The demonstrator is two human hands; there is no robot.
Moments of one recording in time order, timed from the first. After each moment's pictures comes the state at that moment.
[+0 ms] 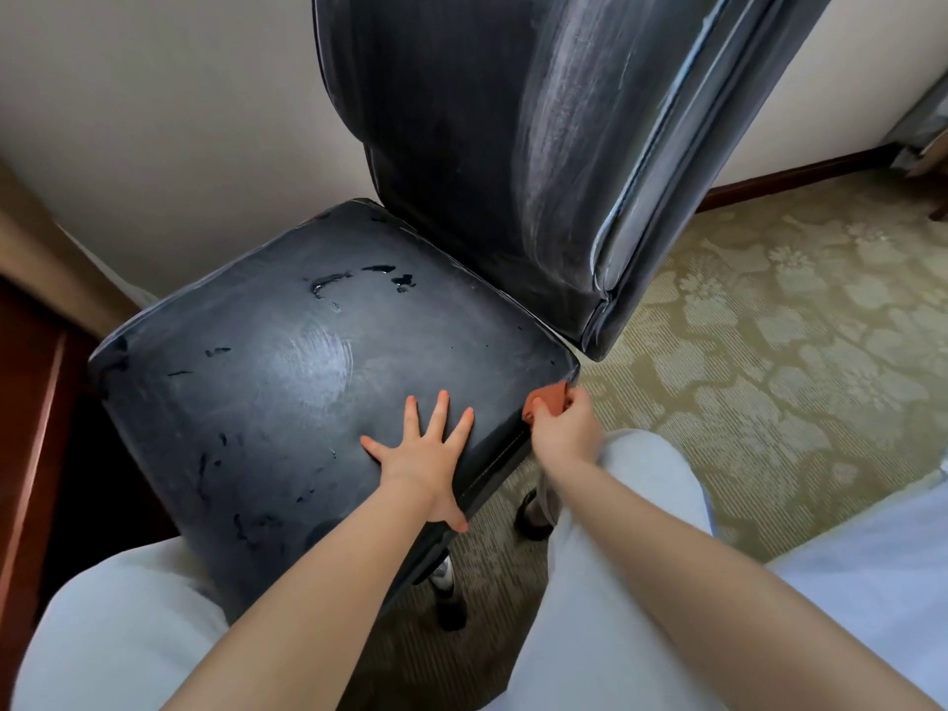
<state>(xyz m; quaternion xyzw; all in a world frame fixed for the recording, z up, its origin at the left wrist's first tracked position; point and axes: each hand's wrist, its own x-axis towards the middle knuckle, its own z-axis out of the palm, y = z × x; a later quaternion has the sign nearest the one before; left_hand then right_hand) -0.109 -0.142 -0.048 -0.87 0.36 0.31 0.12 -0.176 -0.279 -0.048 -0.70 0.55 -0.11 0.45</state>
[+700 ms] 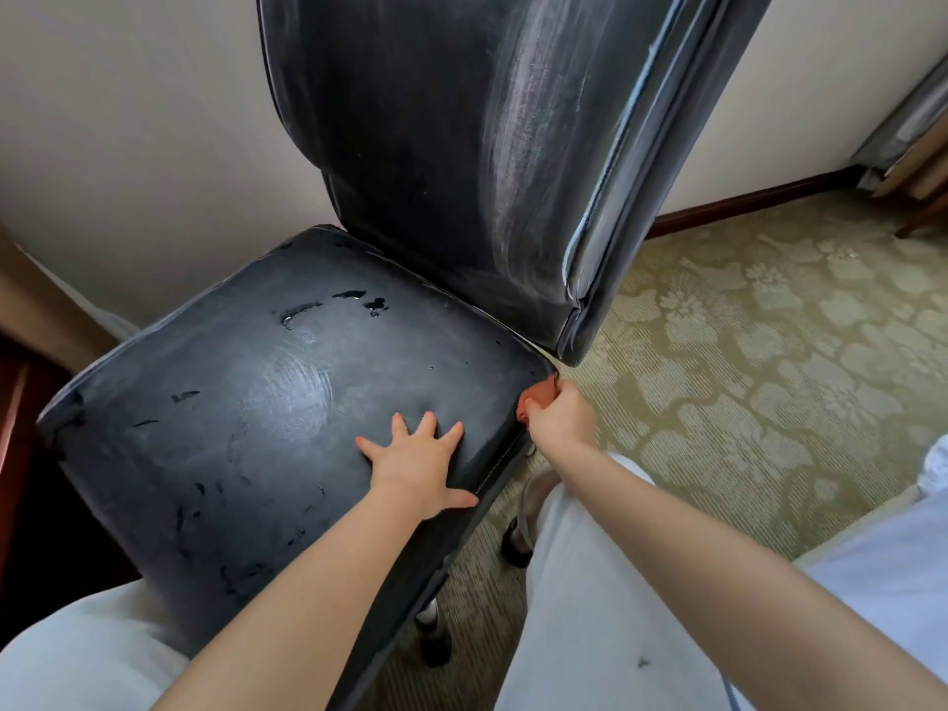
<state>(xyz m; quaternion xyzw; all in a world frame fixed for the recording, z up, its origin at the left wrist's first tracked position) -0.089 -0.169 -0.034 -0.89 0.37 0.28 0.07 -0.151 -0.327 -0.041 -0.76 0.52 -0.04 0.39</state>
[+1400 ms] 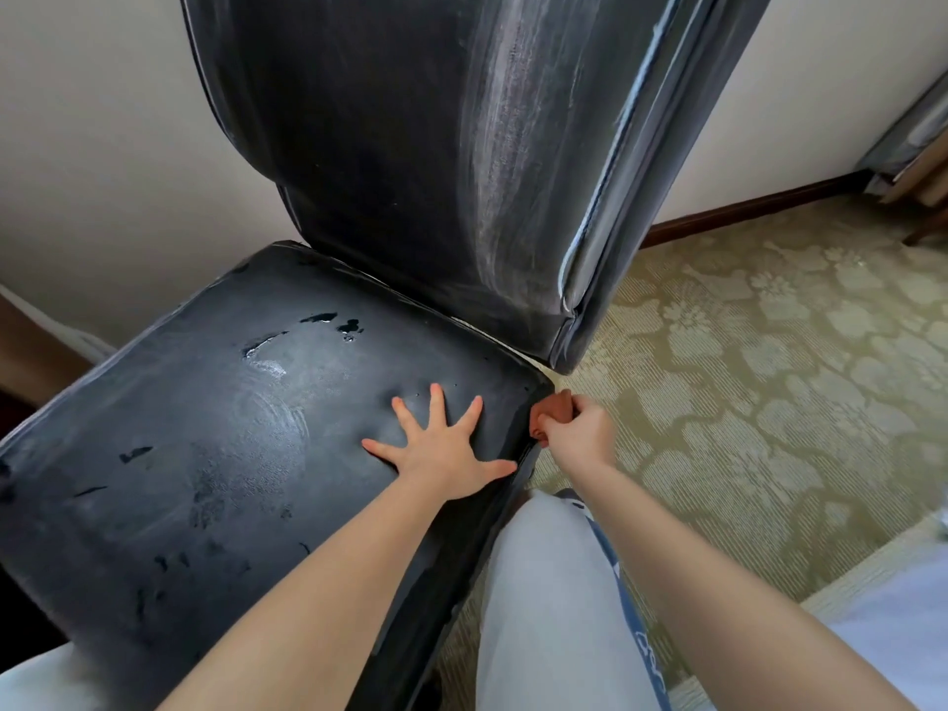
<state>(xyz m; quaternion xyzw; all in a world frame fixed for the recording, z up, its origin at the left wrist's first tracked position) -0.056 -0.245 -0.052 -0.91 0.27 0.30 0.00 -0.131 -0.376 -0.070 -0.72 0.52 -0.09 0.45</state>
